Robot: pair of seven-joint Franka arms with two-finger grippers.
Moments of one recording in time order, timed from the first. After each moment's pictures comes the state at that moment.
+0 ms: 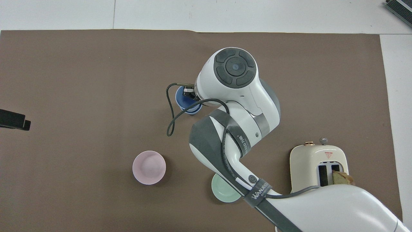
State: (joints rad) left arm -0.04 -0.08 0.03 -1.54 -0.03 1.40 0.08; right arm 0.26 0.49 0.38 -1.36 -0.11 1.98 0.80
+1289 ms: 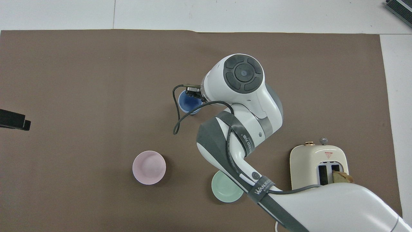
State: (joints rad) left arm -0.04 -0.08 0.03 -1.54 -0.03 1.40 0.08; right arm 0.22 0.45 0.39 -1.45 -0.11 2.07 0.75
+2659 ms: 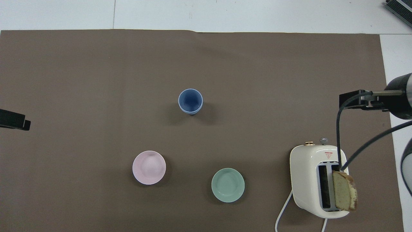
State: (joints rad) left arm -0.04 -0.08 0.03 -1.54 -0.03 1.40 0.08; right arm -0.27 -0.05 0.38 -1.51 -0.06 1.53 0.19
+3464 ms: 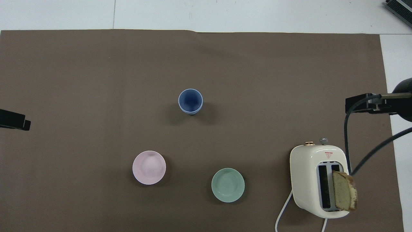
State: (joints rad) left arm -0.04 -0.08 0.03 -1.54 -0.03 1.40 0.08; right arm -0.24 -0.05 0.34 -1.49 -0.06 1.48 0.15
